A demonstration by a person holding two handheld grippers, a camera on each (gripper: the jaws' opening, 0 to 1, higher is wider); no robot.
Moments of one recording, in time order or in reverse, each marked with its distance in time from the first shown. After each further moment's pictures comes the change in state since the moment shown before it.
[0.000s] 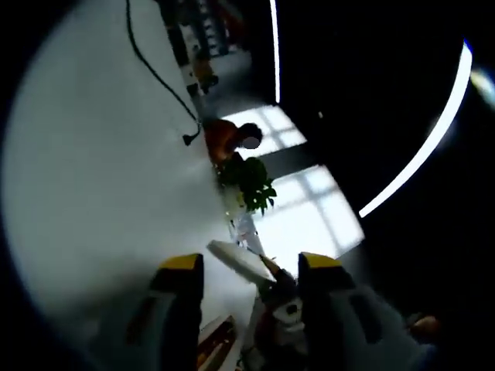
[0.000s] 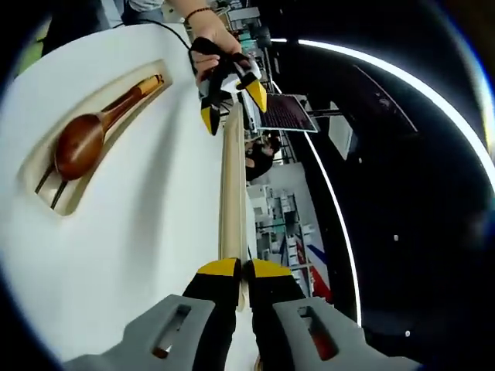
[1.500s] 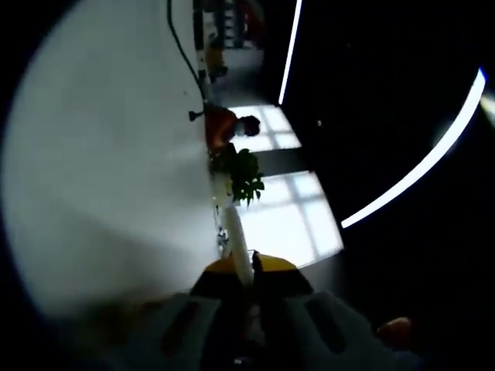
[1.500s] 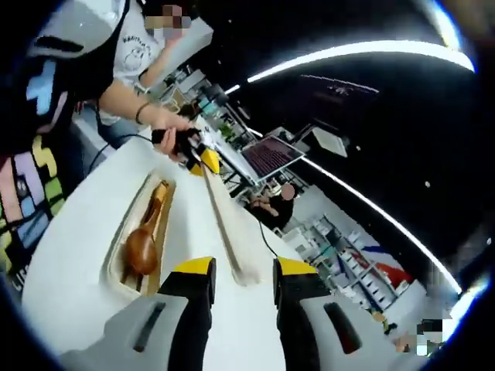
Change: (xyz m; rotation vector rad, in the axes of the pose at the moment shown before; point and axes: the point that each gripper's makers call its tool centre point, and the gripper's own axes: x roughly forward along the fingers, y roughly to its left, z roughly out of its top) left arm -0.034 -0.006 -0.040 -0.134 0.024 -0.057; right arm -0.050 0.013 0.039 0.646 -0.386 0.158
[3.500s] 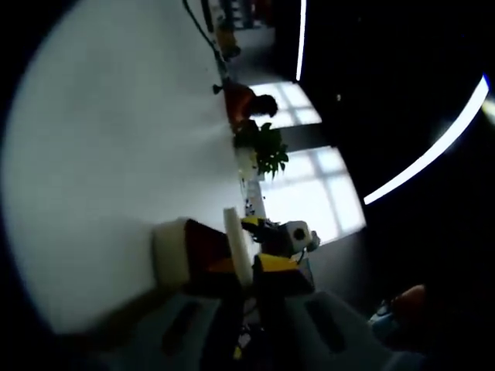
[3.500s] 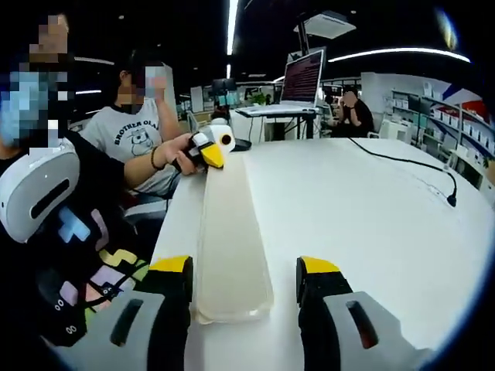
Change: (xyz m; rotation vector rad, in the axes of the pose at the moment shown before) left arm -0.030 0.030 -0.053 0.049 0.119 0.145; right arm 0.021 0.090 -0.031 0.648 0.286 0.539
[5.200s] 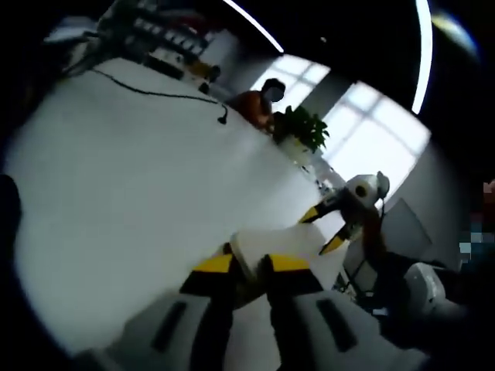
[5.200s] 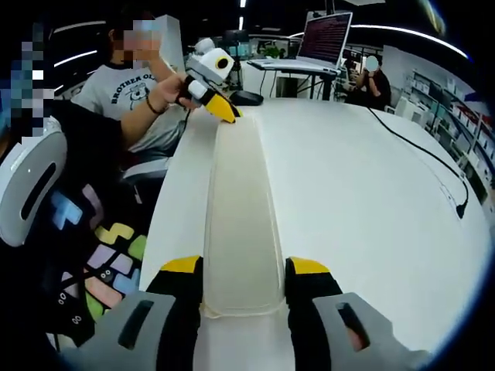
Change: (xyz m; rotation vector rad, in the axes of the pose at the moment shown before) left arm -0.043 0.021 0.032 0.651 0.025 0.480; right arm 0.011 0.007 -0.012 -0.040 0.264 0.039
